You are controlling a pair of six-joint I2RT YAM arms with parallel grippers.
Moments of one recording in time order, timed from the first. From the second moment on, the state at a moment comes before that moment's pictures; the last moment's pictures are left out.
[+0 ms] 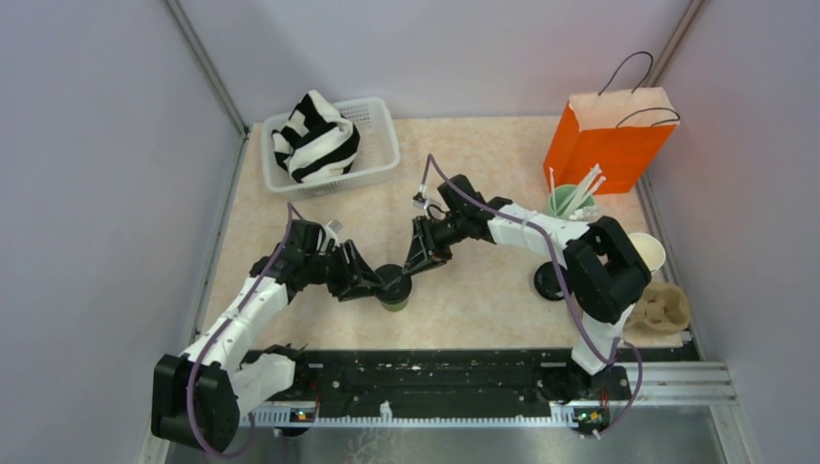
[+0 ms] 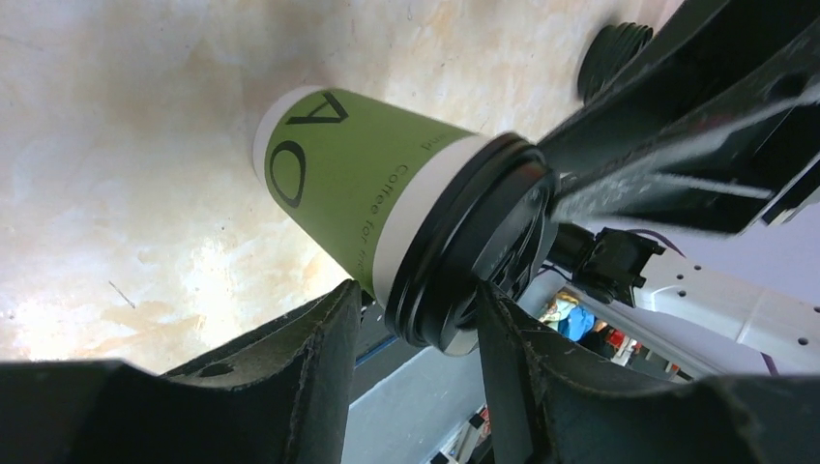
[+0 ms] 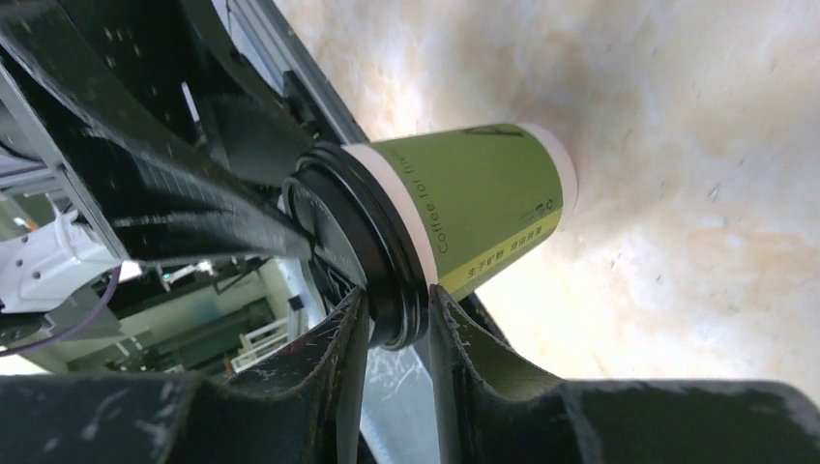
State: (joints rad) left arm -0.25 1.05 0.63 -0.52 0.64 -0.77; right arm 0.70 1.78 1.18 -0.31 -0.81 0.65
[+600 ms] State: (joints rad) left arm -0.26 0.98 0.61 -0.55 0.66 -0.80; right arm 0.64 1.89 1.34 -0.41 -0.77 0.55
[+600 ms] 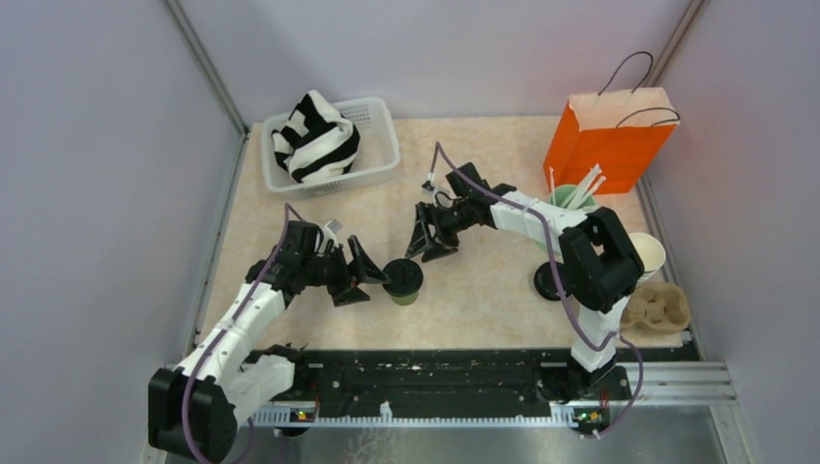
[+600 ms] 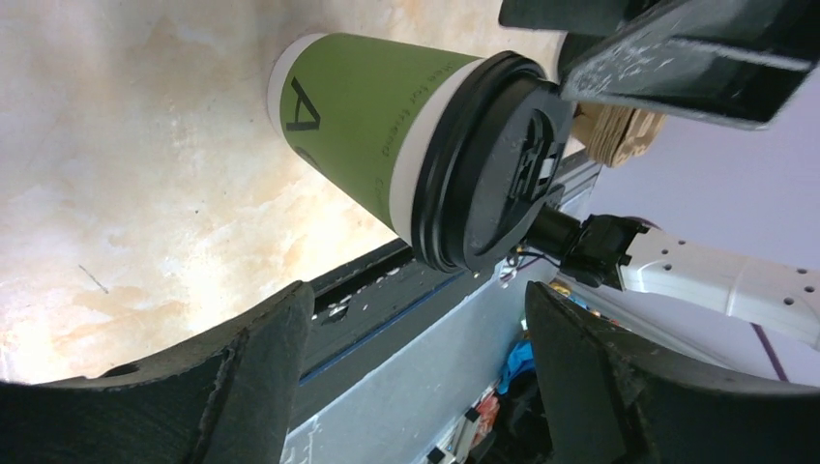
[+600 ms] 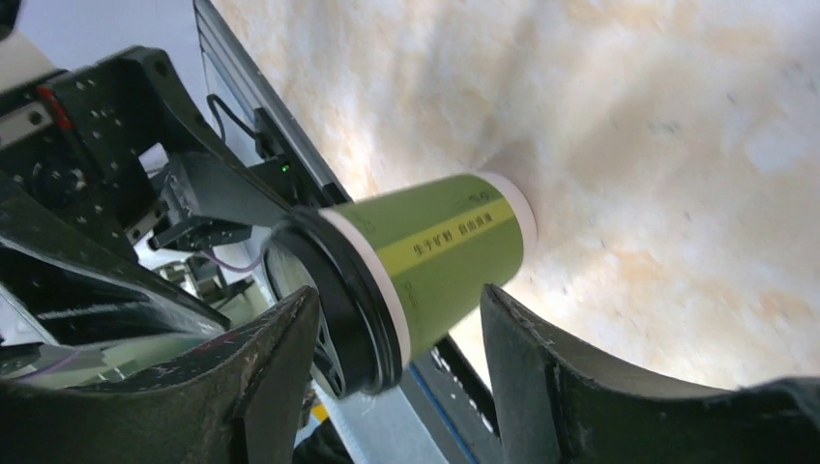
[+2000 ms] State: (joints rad) left arm -0.24 1.08 0.64 -0.51 0.65 -0.82; right arm 0.61 1.78 1.11 -0.21 -0.91 0.67
